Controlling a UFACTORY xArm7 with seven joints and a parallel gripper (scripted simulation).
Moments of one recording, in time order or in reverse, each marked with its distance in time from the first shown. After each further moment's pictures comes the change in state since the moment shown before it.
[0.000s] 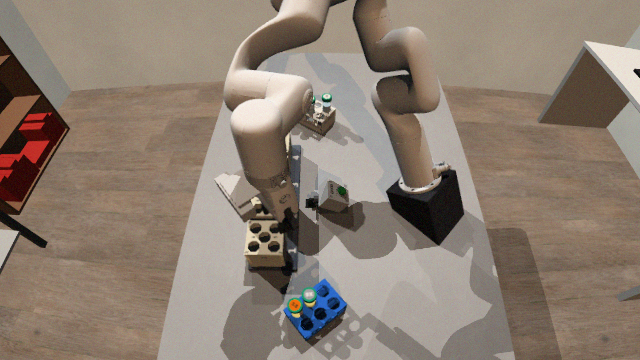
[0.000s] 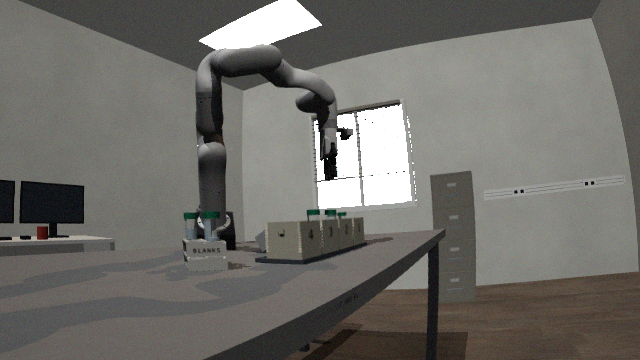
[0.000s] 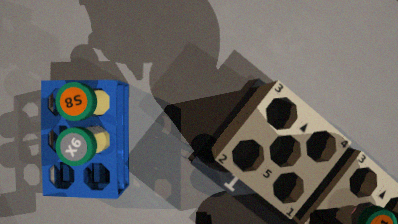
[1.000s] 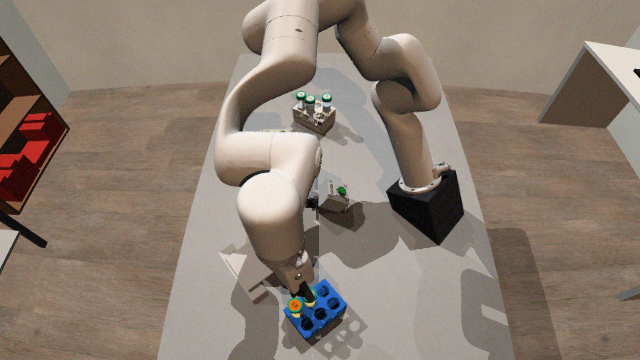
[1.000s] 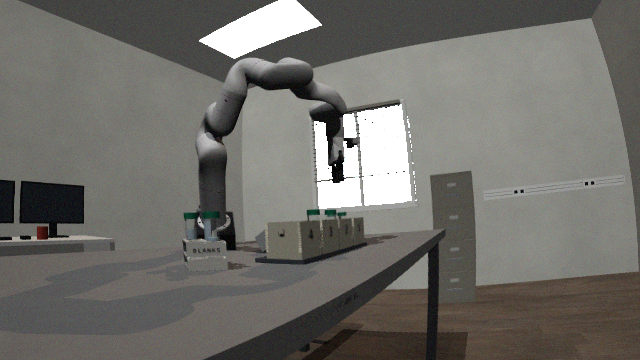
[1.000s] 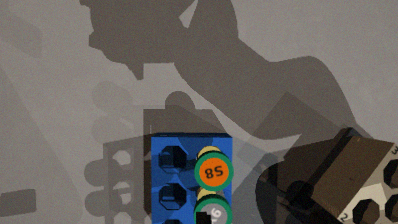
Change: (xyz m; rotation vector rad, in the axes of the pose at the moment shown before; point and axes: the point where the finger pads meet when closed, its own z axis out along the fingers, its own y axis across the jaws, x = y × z) arm 0.060 -0.123 0.001 0.001 0.001 -0.002
